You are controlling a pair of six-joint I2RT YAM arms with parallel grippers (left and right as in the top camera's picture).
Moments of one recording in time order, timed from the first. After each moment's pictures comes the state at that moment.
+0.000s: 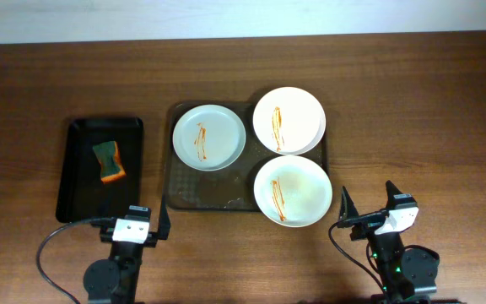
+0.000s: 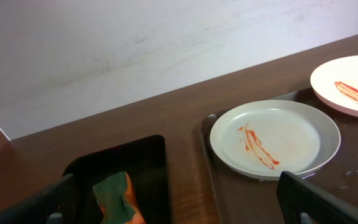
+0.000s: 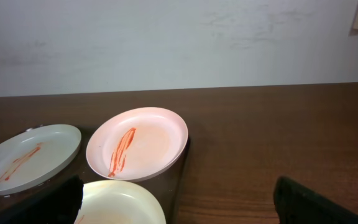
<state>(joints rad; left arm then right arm) 0.01 0.02 0.01 -0.07 0.08 0.27 0.04 0.01 0.01 -0.07 -0.10 0.10</state>
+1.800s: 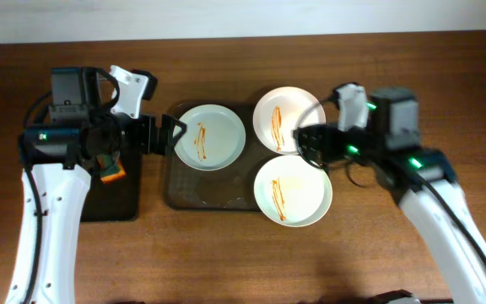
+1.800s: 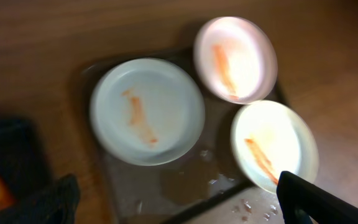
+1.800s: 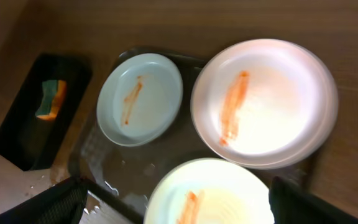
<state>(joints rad) 0.01 1.43 1.45 -0.98 0.46 0.15 0.21 1.34 1.15 -0.57 -0.40 0.17</state>
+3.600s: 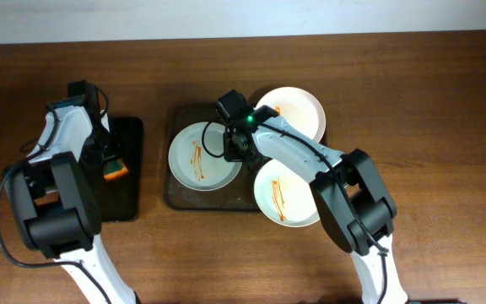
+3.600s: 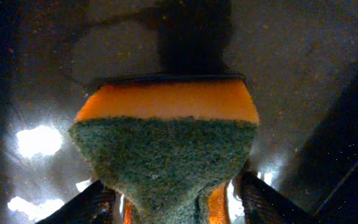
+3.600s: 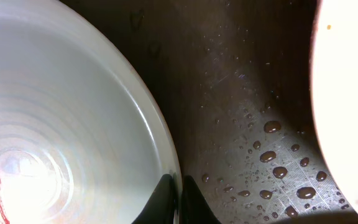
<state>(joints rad) 0.22 2.12 1.52 -0.92 -0.06 -0.12 0.61 2.23 1.68 -0.76 0.01 0.56</state>
